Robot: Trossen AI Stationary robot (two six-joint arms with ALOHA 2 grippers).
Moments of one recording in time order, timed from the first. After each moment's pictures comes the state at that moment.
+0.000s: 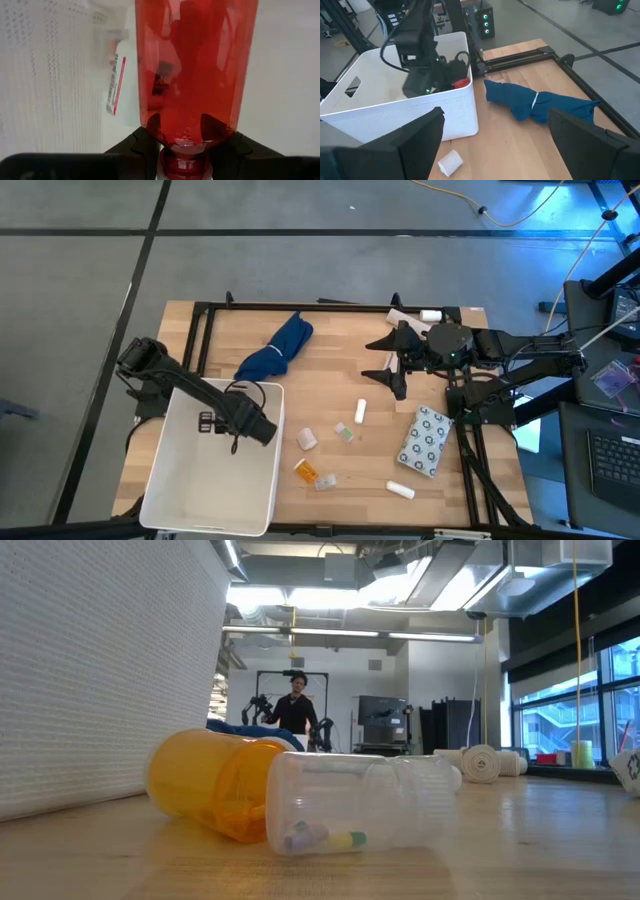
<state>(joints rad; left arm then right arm) -0.40 1.61 1.03 -1.28 0.06 -2.07 0.12 1.14 1.28 -0.50 0.22 0.26</state>
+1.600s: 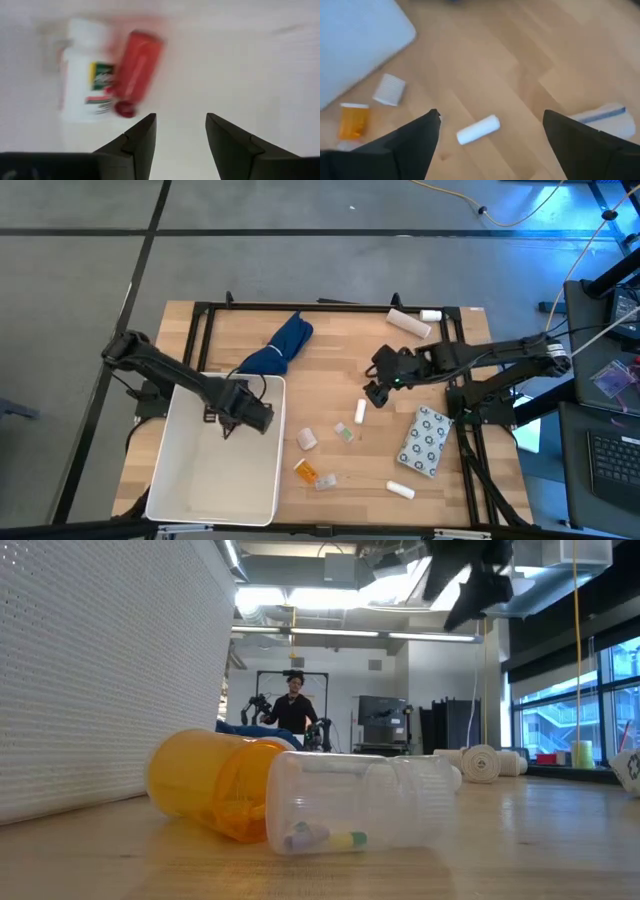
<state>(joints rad) -0.35 1.44 1.06 -1.19 -0.09 -1.97 0.12 1.35 1.23 -0.93 0.27 0.76</state>
